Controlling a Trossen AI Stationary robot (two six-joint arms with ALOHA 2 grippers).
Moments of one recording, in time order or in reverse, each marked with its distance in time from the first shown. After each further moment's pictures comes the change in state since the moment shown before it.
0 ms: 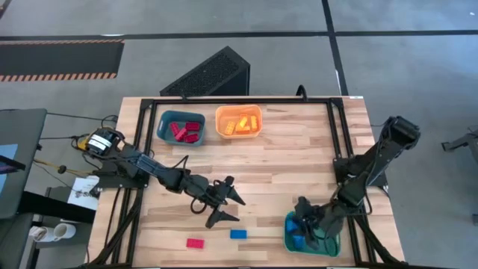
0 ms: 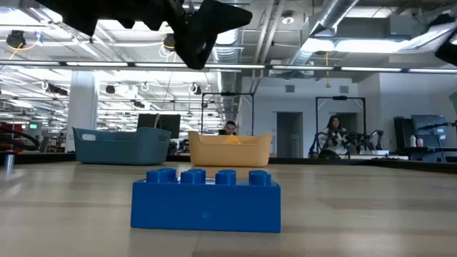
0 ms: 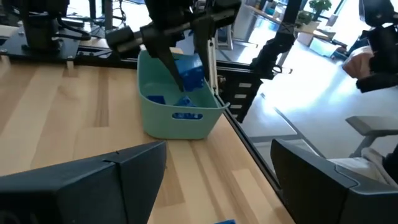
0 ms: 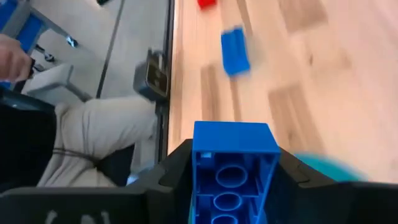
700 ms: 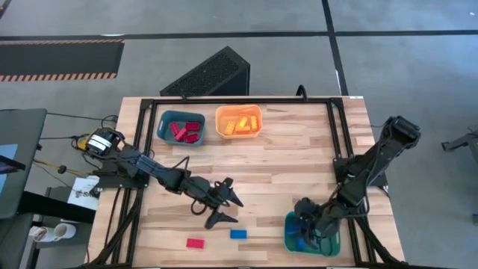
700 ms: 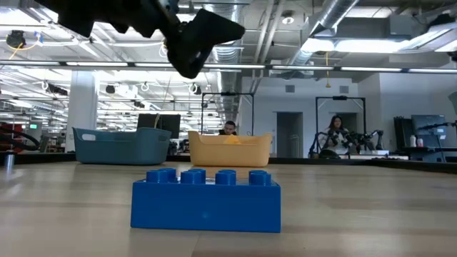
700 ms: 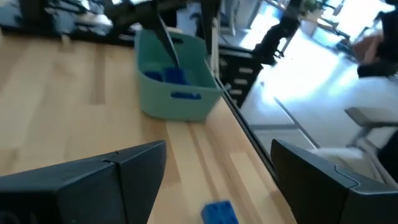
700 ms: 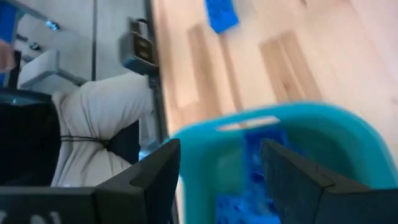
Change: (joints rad) left arm -0.013 0.000 -0.001 -0.059 -0.002 -0.039; right arm -0.018 -0.002 0.066 -0.194 -0.132 0.172
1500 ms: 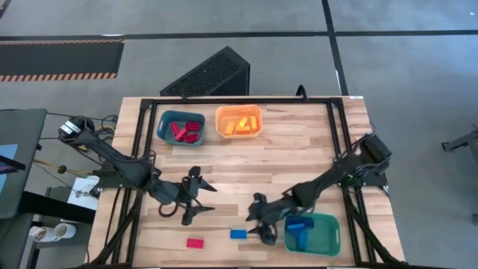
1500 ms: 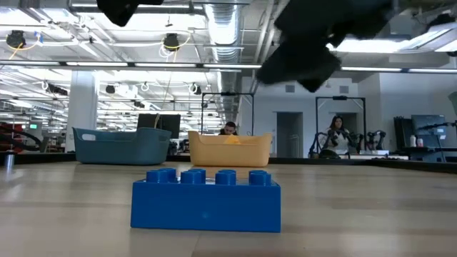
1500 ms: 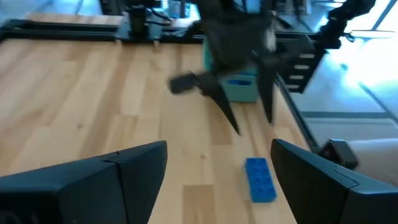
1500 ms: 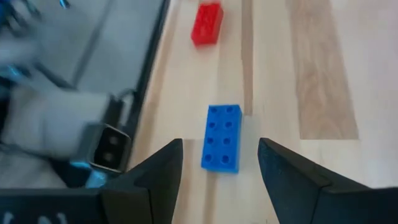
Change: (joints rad) left arm -0.199 -0.439 -0.001 -0.620 -0.473 -0.015; right arm -0.329 0.431 0.312 0.248 -0.201 -0.604
